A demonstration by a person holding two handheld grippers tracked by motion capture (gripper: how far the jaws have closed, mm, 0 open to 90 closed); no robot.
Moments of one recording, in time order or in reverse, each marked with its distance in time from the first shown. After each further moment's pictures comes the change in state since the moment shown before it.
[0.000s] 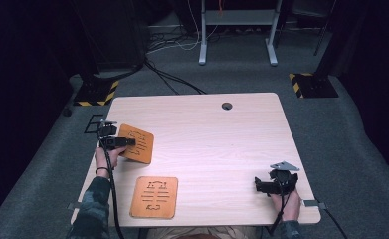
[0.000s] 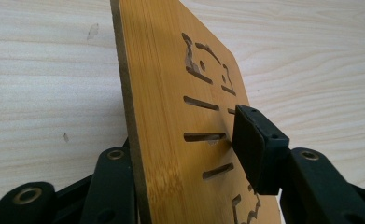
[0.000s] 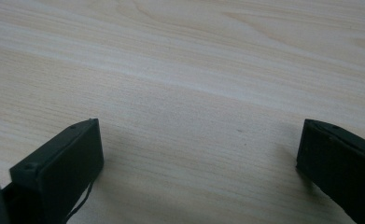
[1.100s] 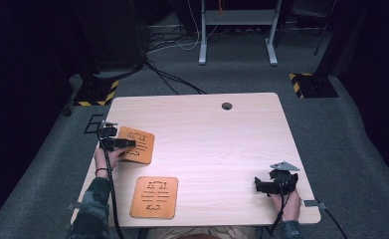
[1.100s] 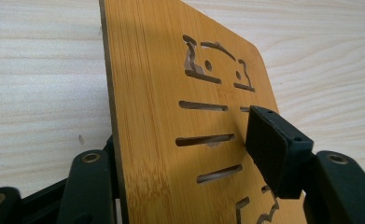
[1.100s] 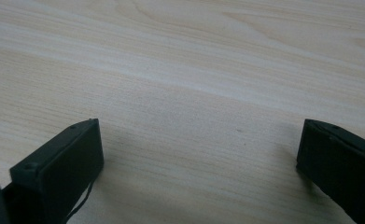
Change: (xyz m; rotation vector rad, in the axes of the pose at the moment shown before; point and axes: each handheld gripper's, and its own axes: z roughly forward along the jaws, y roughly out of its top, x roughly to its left) left arm 0.008 -0.002 0.009 0.021 0.028 0.040; right arm 0.000 0.000 0.000 -0.001 -0.001 0.001
